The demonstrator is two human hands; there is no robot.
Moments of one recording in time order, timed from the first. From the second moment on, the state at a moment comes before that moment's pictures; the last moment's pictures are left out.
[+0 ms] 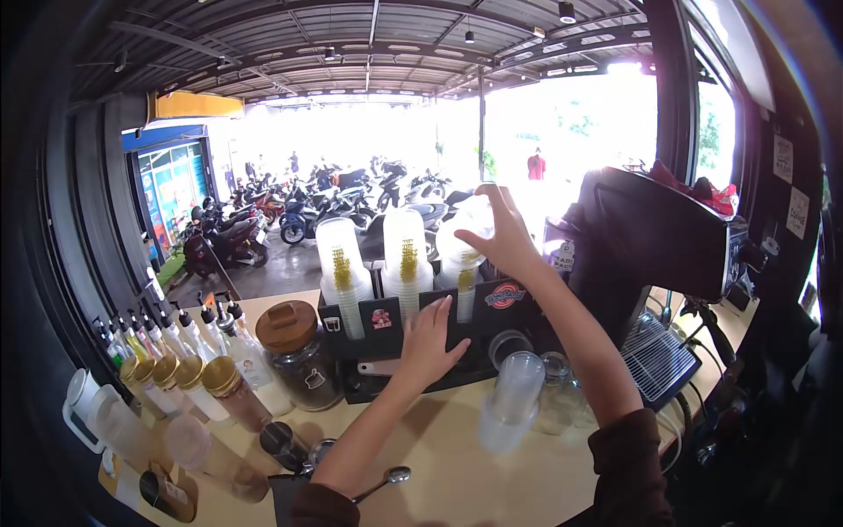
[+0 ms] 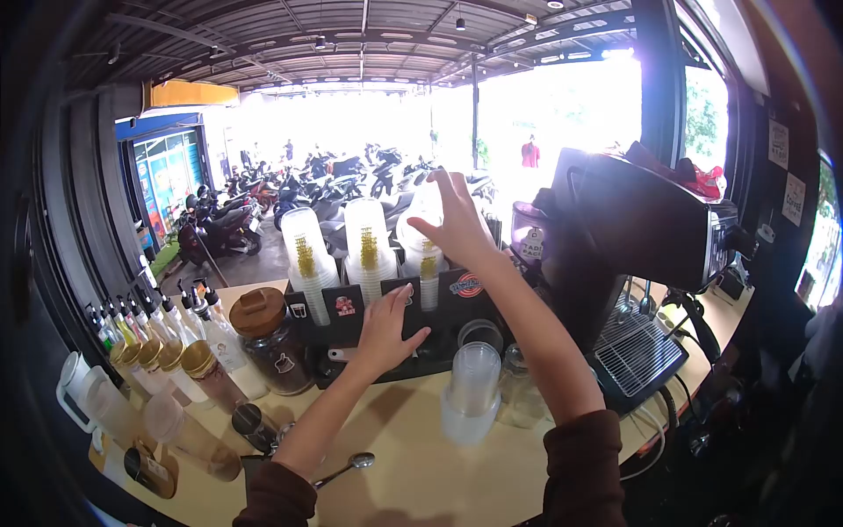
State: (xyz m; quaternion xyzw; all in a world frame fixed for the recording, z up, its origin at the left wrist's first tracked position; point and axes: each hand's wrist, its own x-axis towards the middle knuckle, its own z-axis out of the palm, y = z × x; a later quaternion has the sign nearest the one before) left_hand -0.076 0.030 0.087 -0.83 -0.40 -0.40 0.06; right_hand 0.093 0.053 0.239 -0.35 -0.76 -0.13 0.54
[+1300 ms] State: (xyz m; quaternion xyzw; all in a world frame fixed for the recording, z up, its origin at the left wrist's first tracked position) left_hand -0.084 0.035 0.090 -0.82 -0.40 -0.37 0.14; right_hand 0.094 0.144 0.234 -0.42 -0.83 -0.05 0.37
